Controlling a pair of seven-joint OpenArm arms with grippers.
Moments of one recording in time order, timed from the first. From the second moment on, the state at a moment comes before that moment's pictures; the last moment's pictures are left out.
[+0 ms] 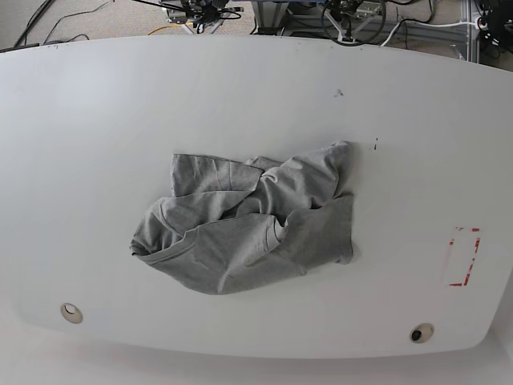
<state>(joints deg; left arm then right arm) 4.6 -2.2 -0.8 9.3 3.8 -4.0 -1.5 -8.0 0.4 8.5 19.4 -5.3 17.3 -8.3</state>
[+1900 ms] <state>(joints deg) 33.7 -4.1 -9.9 41.8 3.9 -4.0 -17.2 -35.5 -0.9 8.6 55.6 -5.3 14.4 -2.6</state>
